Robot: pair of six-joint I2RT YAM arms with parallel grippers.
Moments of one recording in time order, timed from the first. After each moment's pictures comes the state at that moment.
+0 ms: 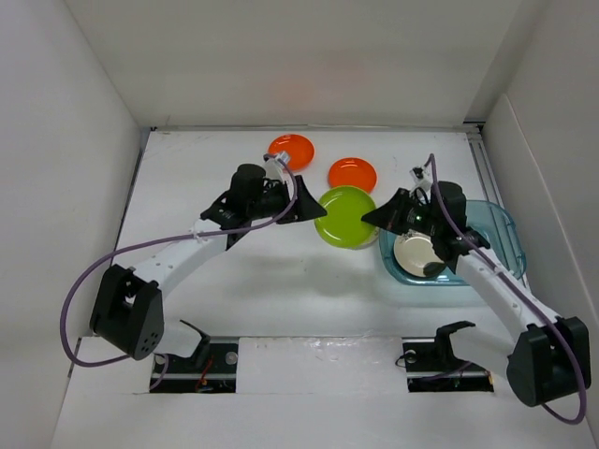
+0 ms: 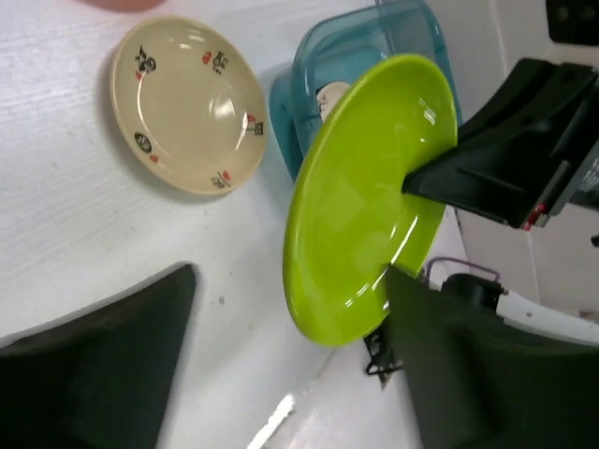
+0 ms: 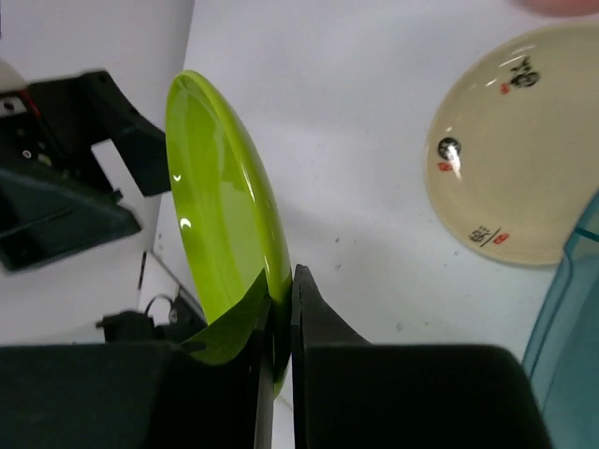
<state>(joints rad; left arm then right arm) -0.53 1.38 0.96 -0.04 0.50 -0.69 0.24 1.11 0.72 -0.02 -0.59 0.71</state>
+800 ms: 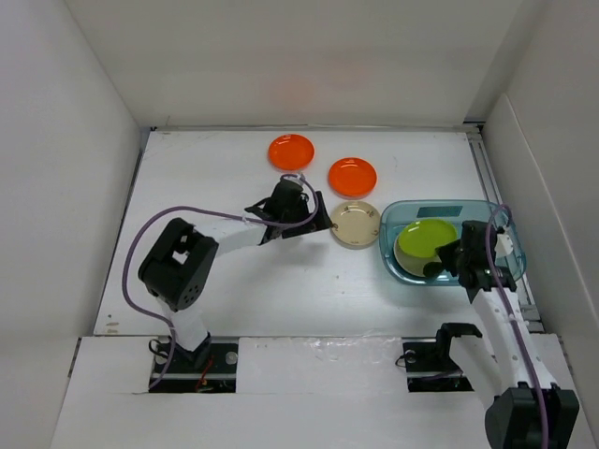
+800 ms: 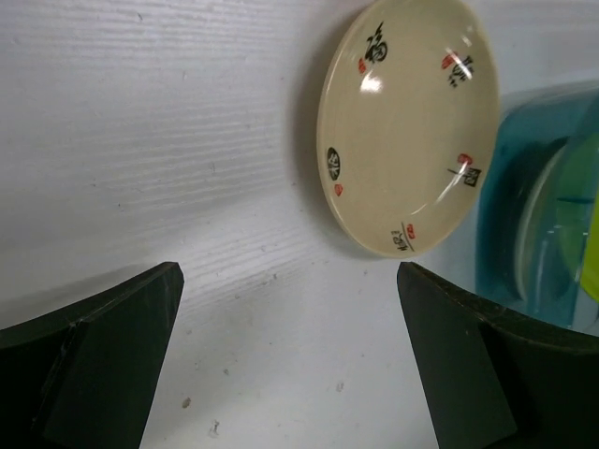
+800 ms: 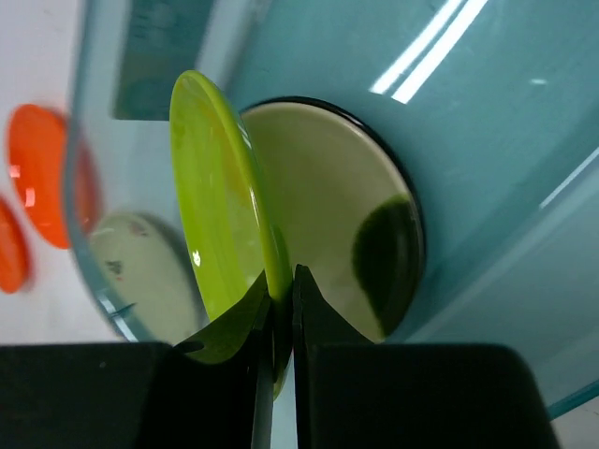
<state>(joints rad) -0.63 1.72 1.02 -0.02 0.11 -0.75 -0.05 0.74 0.54 -0.53 0.19 1.04</state>
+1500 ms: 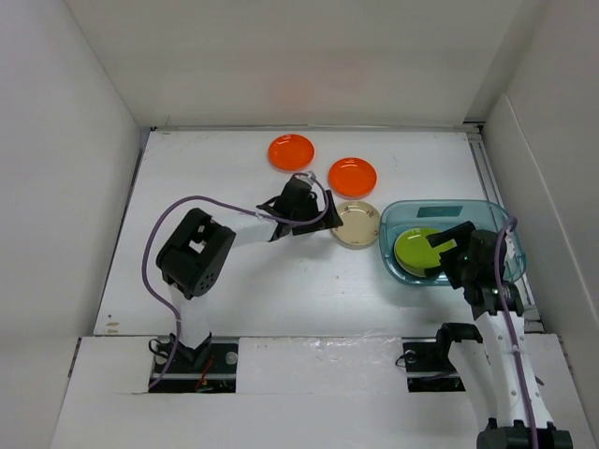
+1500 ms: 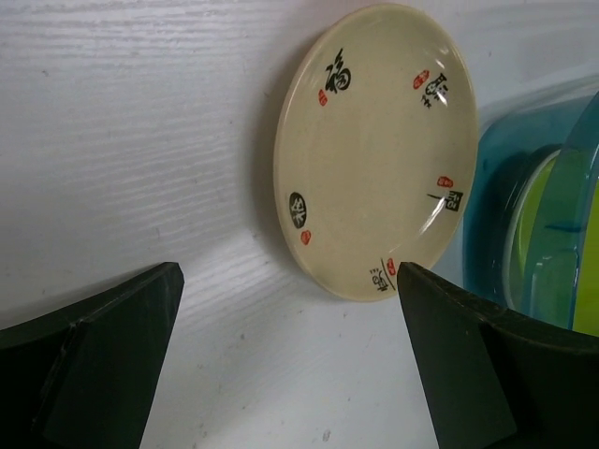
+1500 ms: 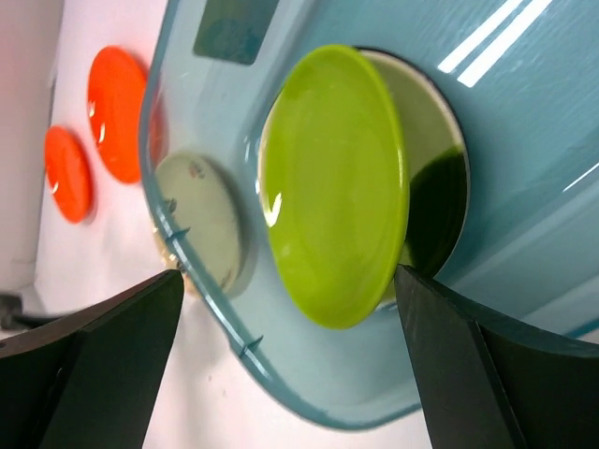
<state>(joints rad) -0.66 1.87 1.07 0.09 0.16 -0.75 -0.07 0.59 0.52 -0.60 0.07 1.01</state>
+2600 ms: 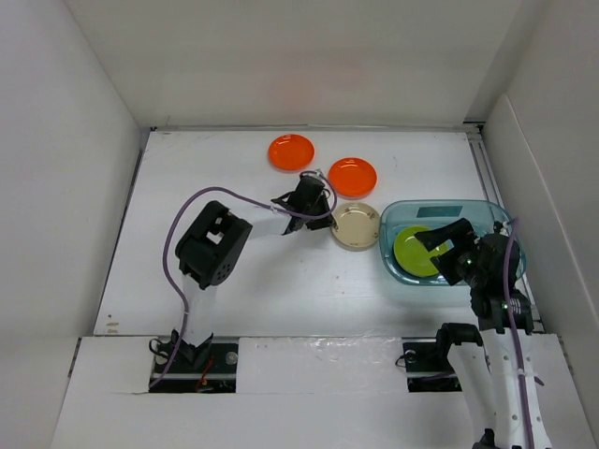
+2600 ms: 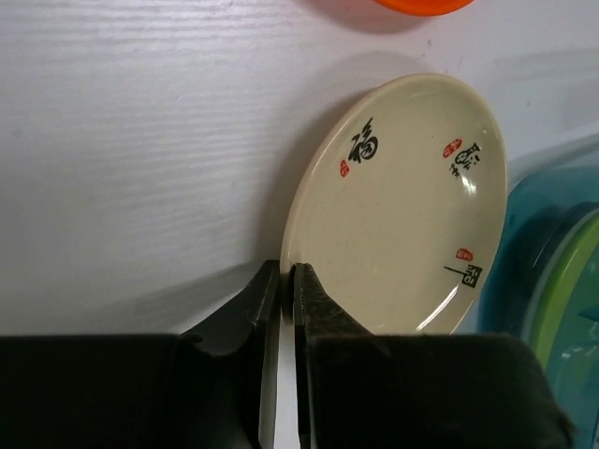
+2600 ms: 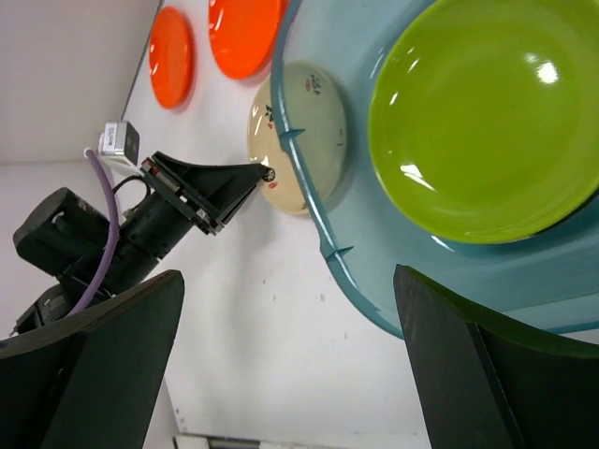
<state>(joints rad) -0.68 2.04 1.26 0.03 0.10 -0.78 -0.07 0.46 0.61 -0.68 -0.22 0.95</state>
